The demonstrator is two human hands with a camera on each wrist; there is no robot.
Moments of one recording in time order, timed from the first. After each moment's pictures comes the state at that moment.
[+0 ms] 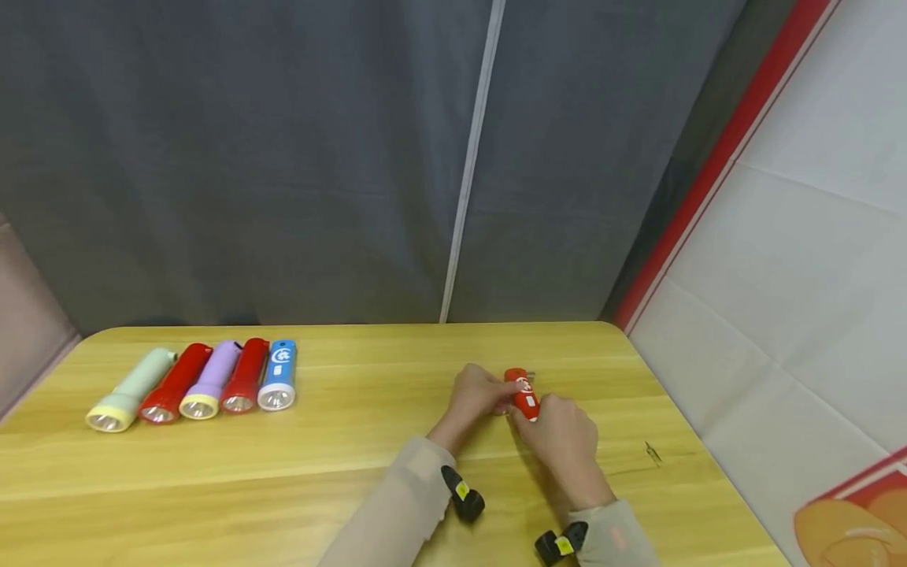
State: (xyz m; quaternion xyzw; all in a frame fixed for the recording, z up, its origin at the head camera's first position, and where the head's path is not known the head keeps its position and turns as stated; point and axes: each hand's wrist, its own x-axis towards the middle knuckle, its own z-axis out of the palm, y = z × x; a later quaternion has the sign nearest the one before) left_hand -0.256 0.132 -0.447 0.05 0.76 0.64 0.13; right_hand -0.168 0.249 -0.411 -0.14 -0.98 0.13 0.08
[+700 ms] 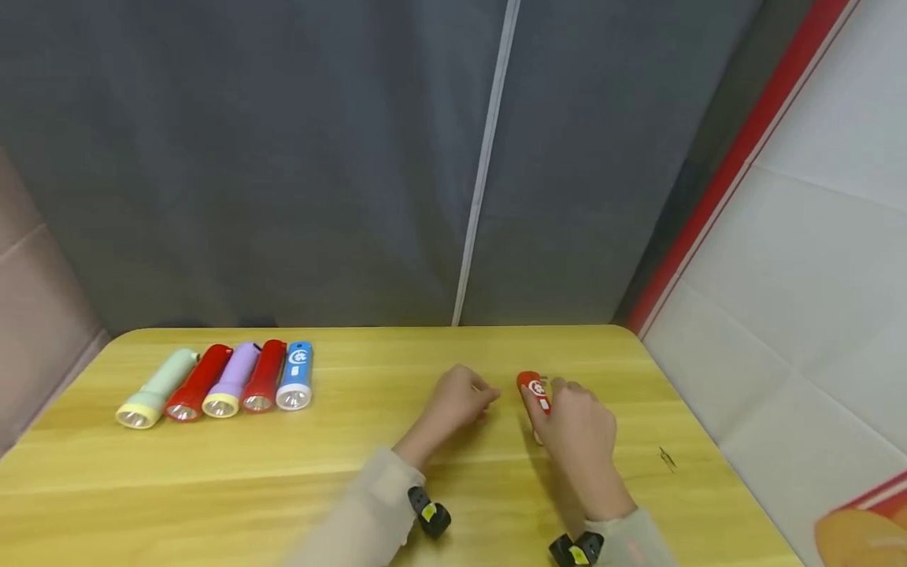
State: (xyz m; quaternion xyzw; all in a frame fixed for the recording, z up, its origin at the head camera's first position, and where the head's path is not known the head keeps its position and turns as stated) left_hand -0.234 0.071 -0.409 0.15 0.85 0.50 0.10; right_hand -0.160 0.239 -0.389 -0.06 -0.96 0.05 0.25
